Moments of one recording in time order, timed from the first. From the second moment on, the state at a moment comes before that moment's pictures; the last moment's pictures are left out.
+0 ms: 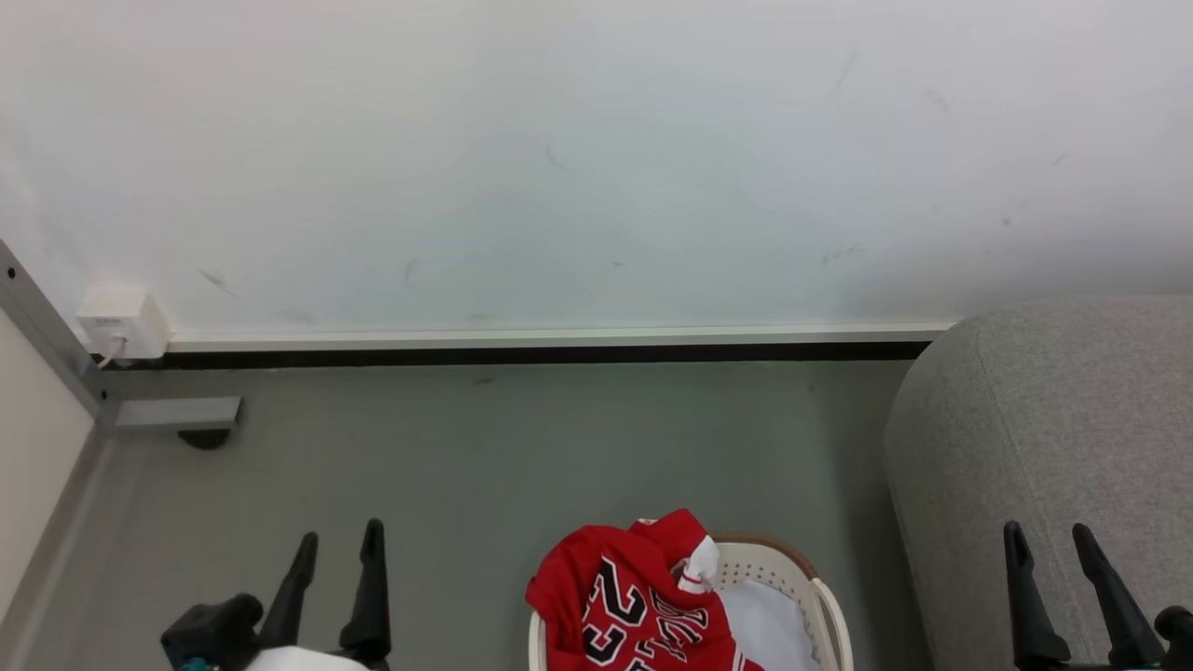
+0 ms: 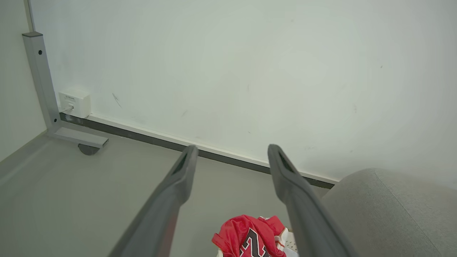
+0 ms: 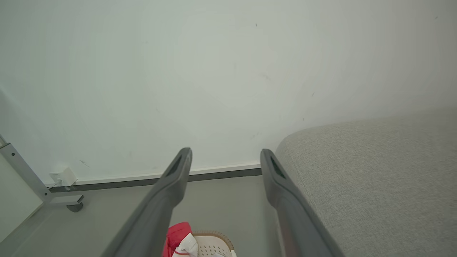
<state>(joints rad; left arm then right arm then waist) -0.05 0.04 -0.01 0.24 -0.35 -0.08 -0.20 0.01 -0.13 0.01 0.19 0.40 0.13 -0.20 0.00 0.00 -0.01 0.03</state>
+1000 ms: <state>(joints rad) -0.04 0.05 -0.05 0.27 -0.17 -0.12 -0.26 0.03 -0.12 -0.05 0.20 0.24 0.13 -0.26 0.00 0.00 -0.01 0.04</state>
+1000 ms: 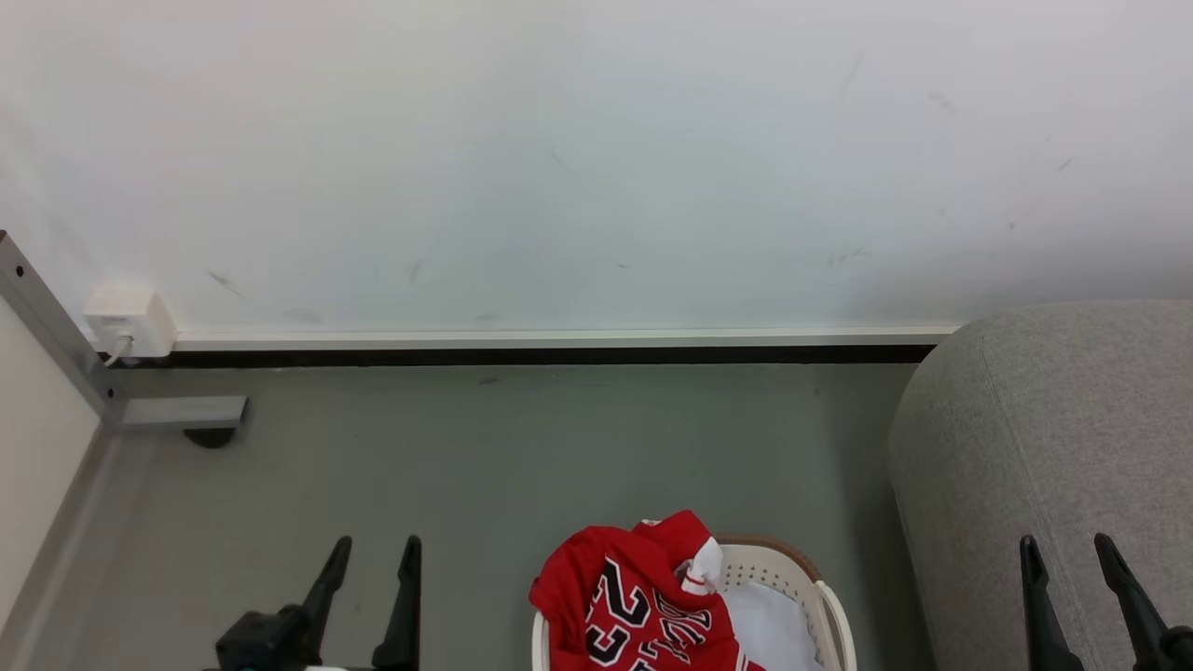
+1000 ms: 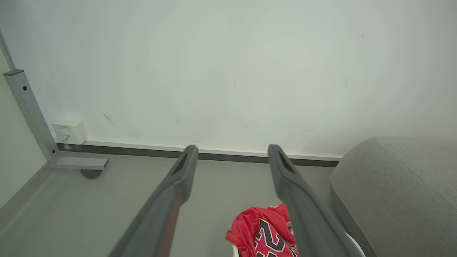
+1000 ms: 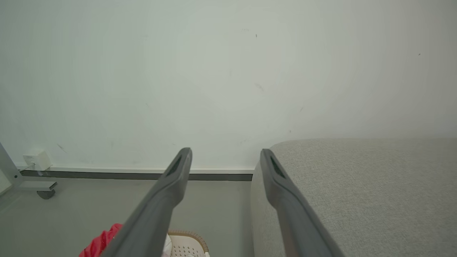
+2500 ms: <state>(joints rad) -0.10 0.05 -0.08 0.32 -0.11 -0.13 -0.26 -0.03 -0.11 0.00 0.19 0.26 0.13 -0.26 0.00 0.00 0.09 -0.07</state>
